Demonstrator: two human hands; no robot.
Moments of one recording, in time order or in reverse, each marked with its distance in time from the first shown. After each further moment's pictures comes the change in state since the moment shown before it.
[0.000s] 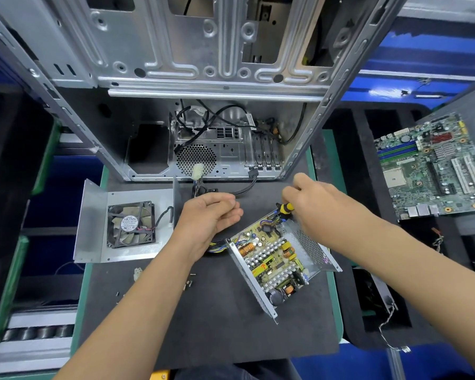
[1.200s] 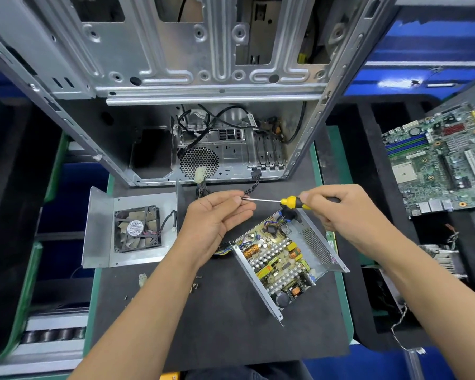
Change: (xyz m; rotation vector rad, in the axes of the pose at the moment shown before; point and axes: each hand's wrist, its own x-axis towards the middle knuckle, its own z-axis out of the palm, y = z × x) left_hand -0.013 0.004 0.006 -0.136 -0.169 0.083; right_hand -0.006 0.028 0.047 1.463 0.272 0.119
